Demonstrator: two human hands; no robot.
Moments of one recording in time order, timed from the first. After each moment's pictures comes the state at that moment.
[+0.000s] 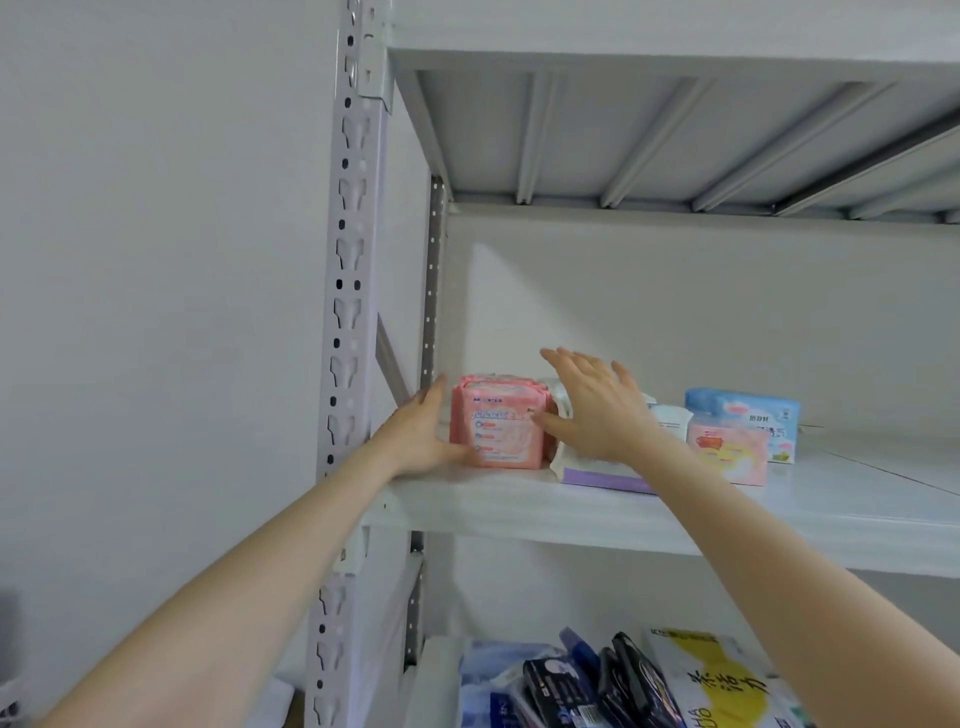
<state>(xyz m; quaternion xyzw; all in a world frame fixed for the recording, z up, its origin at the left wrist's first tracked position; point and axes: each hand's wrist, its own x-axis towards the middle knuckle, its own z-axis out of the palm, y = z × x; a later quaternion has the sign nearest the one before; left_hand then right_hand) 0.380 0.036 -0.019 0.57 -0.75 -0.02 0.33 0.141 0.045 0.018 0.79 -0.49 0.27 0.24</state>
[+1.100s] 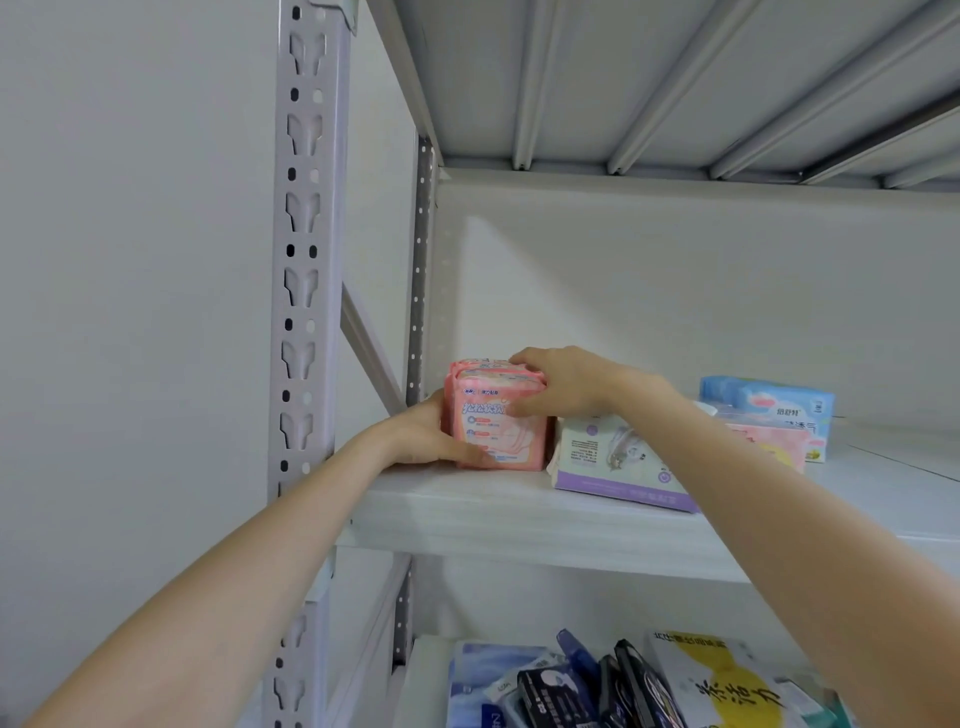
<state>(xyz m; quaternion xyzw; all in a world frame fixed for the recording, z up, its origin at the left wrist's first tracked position) 0.368 -0.022 -0.024 0.47 -0.76 -0.26 0.36 0.159 -0.017 0.052 0.85 -0.50 0.14 0.08</state>
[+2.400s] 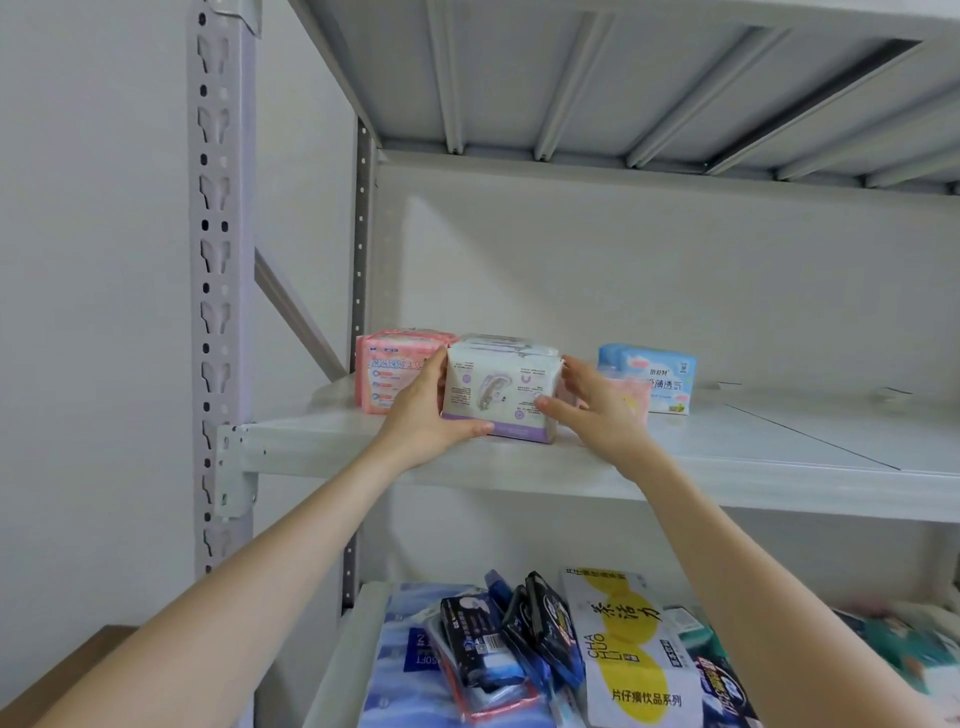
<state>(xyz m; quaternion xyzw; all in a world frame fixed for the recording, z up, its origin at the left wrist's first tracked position) 0.239 0.058 -0.056 0.42 -0.72 -0.13 0.54 0.015 0.062 -0.038 0.73 -0.37 0.52 -0.24</state>
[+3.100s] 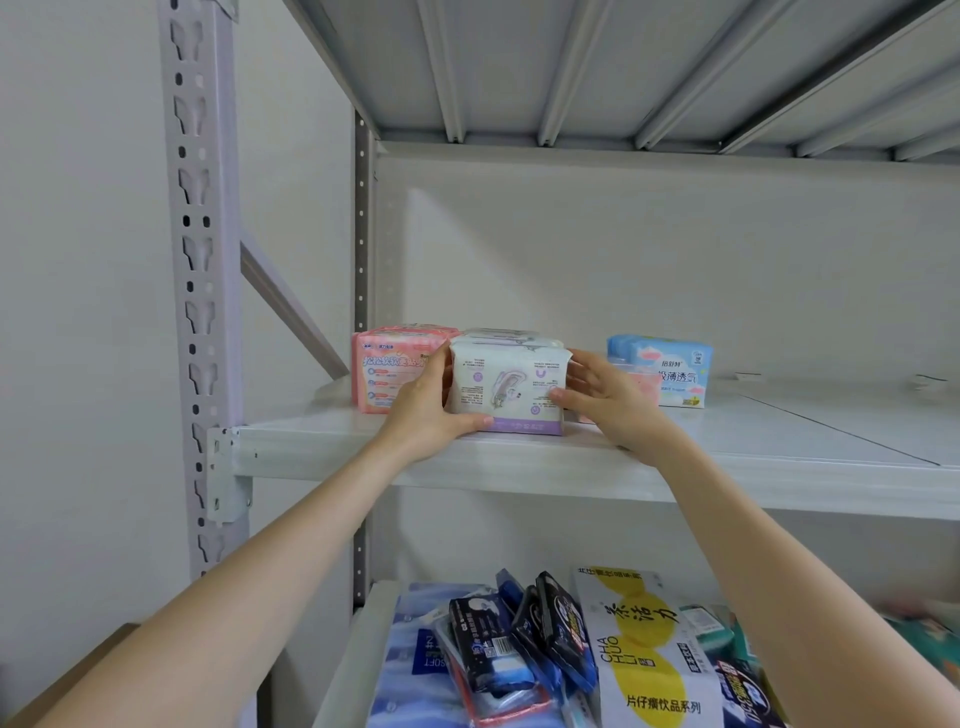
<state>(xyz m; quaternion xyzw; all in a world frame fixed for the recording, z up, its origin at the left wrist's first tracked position) 0.234 0.037 -0.053 0.47 -0.72 -0.08 0.50 -0.004 0.025 -0.035 0.72 -0.34 0.50 -0.34</state>
